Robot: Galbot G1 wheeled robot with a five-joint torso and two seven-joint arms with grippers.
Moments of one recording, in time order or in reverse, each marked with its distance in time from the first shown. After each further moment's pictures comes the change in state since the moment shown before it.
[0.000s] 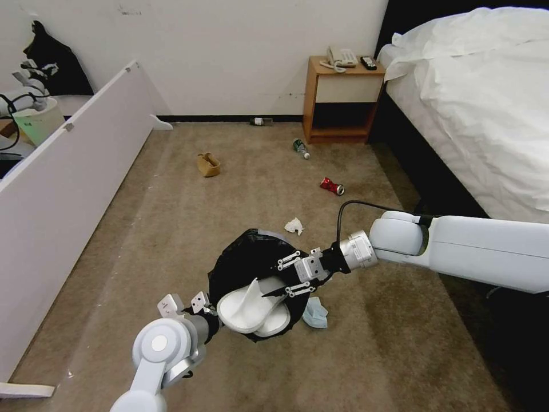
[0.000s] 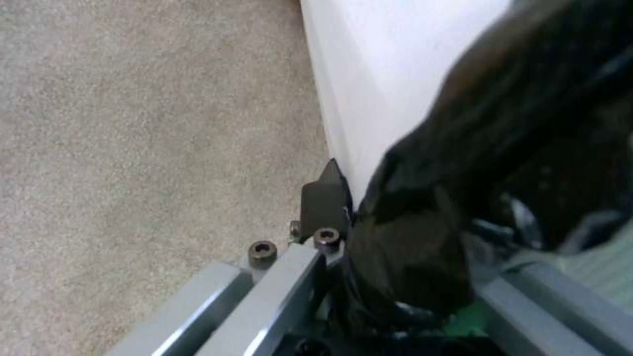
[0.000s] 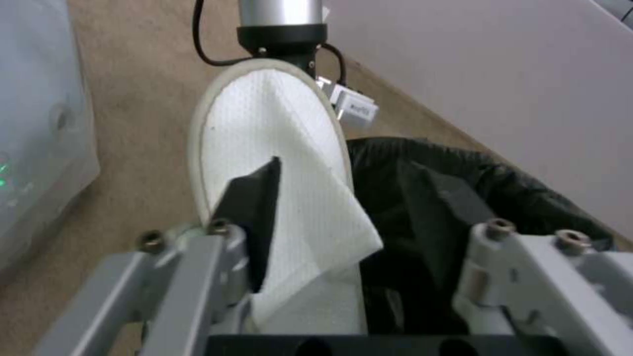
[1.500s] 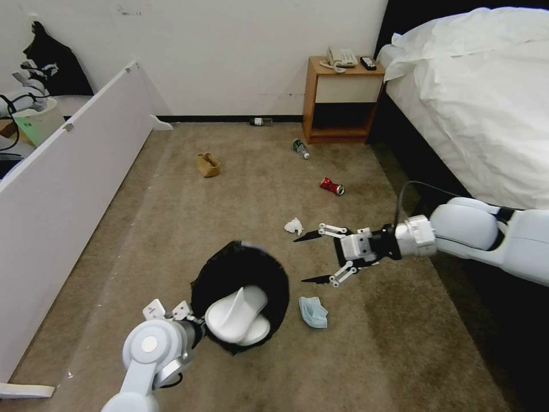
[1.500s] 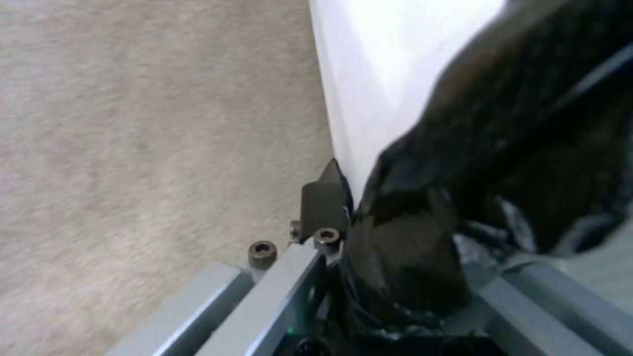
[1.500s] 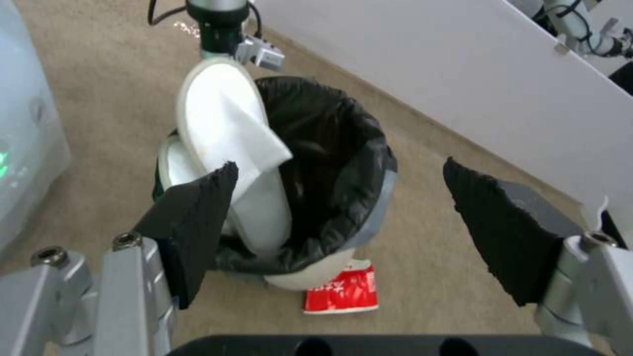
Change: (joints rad) left arm 0.023 0.047 -0.051 -0.030 -0.117 -0.001 -0.332; right arm 0.195 0.323 -0.087 0.162 0.064 -0.010 -0.003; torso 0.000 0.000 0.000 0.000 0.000
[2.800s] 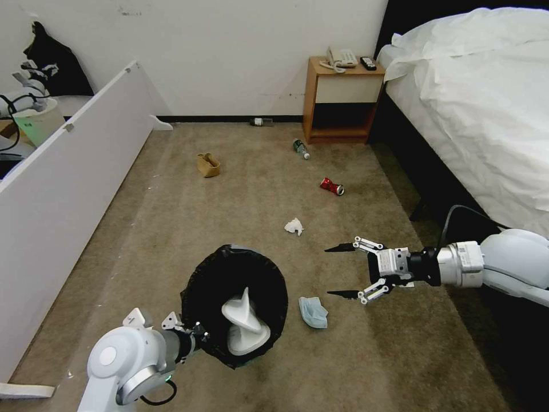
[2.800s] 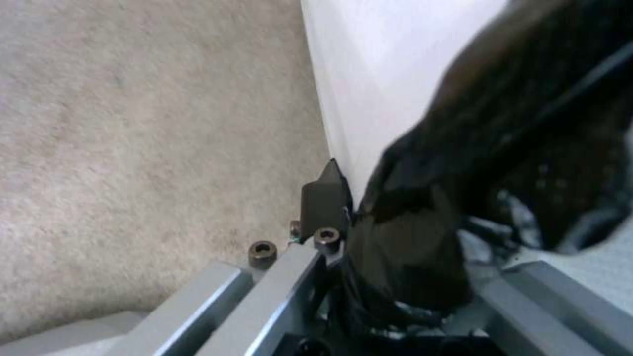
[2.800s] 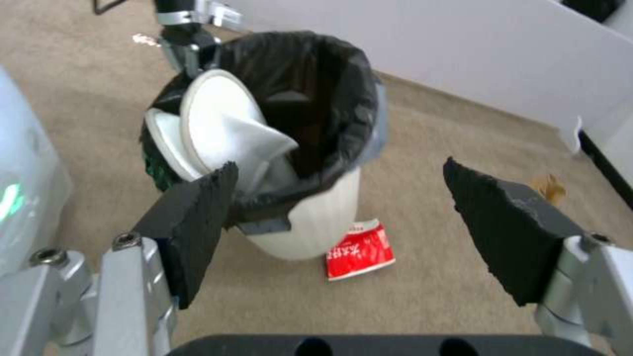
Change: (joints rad) left arm 0.079 0.002 -0.119 -0.087 -0.222 0.000 -0.022; right arm 0.043 0.153 -0.125 0.066 0.082 -0.046 0.076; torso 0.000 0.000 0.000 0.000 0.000
